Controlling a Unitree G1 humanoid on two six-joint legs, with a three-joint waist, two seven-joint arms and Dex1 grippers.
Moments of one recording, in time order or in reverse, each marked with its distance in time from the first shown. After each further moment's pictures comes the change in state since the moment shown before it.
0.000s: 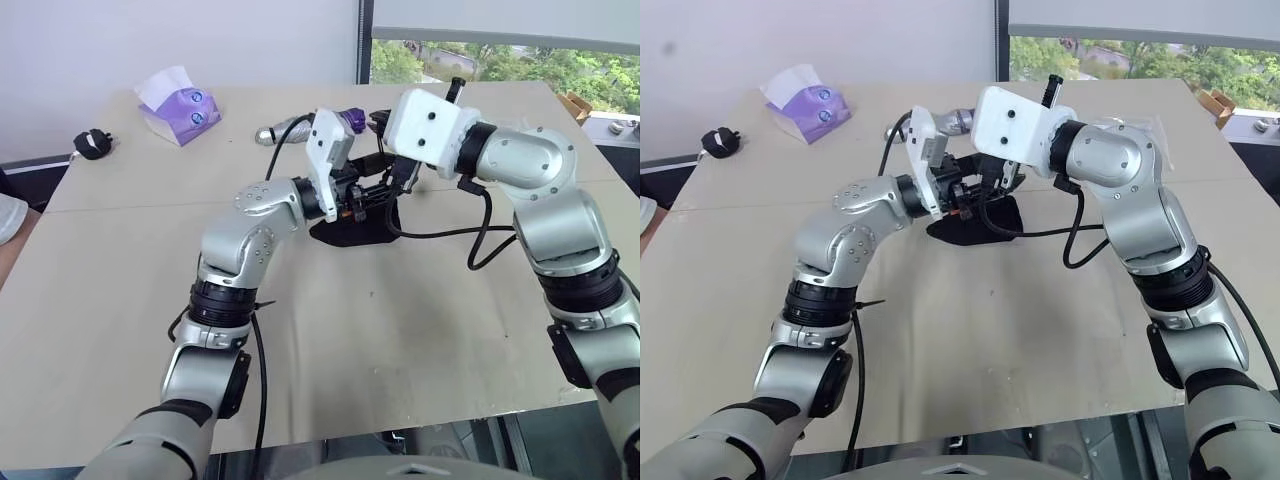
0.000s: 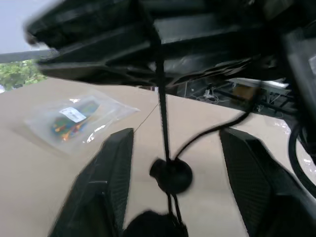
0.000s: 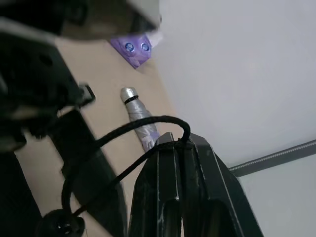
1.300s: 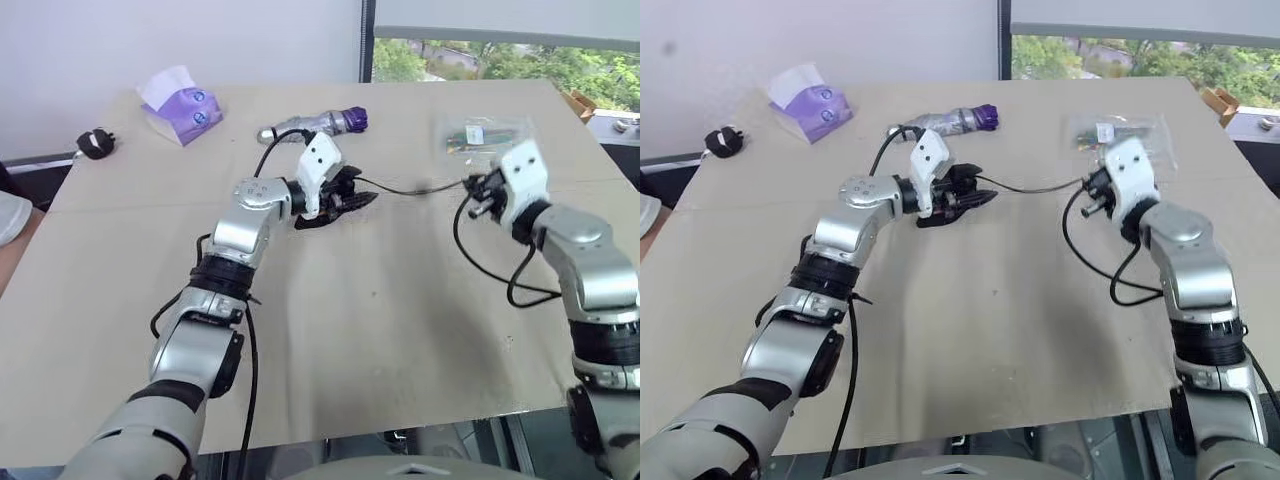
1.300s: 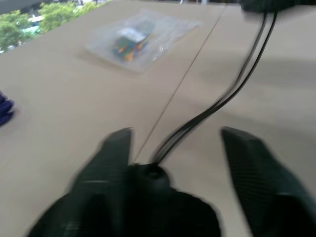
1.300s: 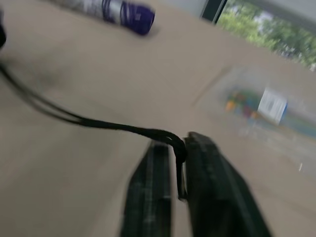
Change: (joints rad) left arm -0.024 0.105 -0.046 0.339 0.253 -0.264 -0.104; right arm 0.500 -0.035 -0.331 0.024 0.321 0.258 -0.257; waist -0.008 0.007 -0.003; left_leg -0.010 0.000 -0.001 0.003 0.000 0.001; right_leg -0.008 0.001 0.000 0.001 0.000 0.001
